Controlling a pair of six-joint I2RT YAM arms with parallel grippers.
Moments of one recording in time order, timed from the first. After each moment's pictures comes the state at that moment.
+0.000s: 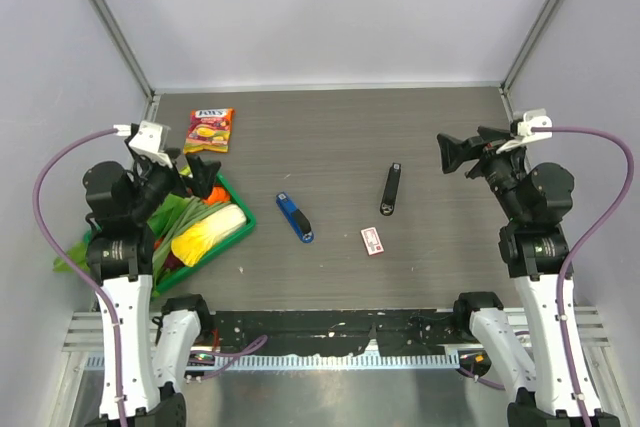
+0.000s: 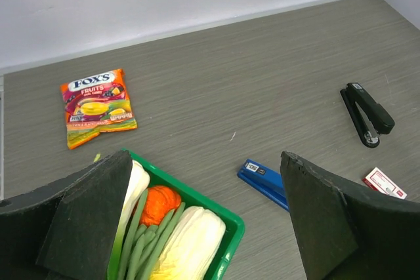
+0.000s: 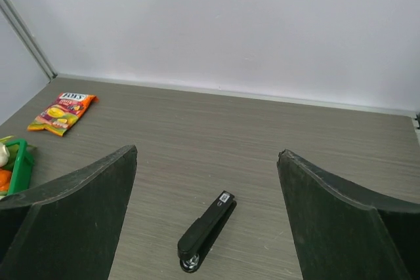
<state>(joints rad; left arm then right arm) 0.16 0.69 1.01 -0.46 0.54 0.02 0.02 0.67 0.90 -0.13 -0.26 0.14</state>
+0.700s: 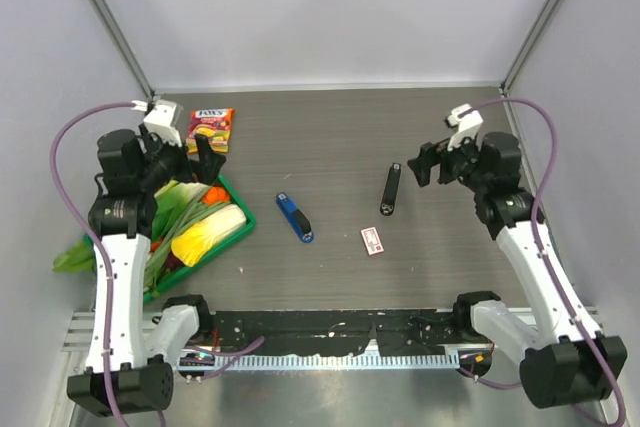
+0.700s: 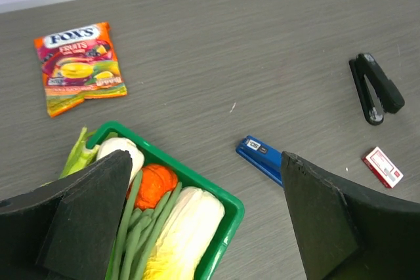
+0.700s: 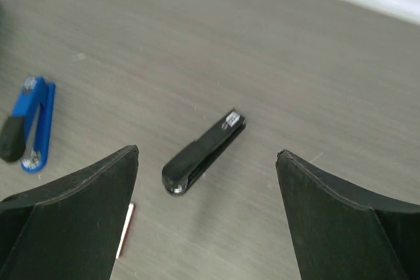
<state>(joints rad) 0.13 0.89 1.11 -0.57 0.52 0.05 0.07 0.91 0.87 -0.24 -0.39 -0.09</state>
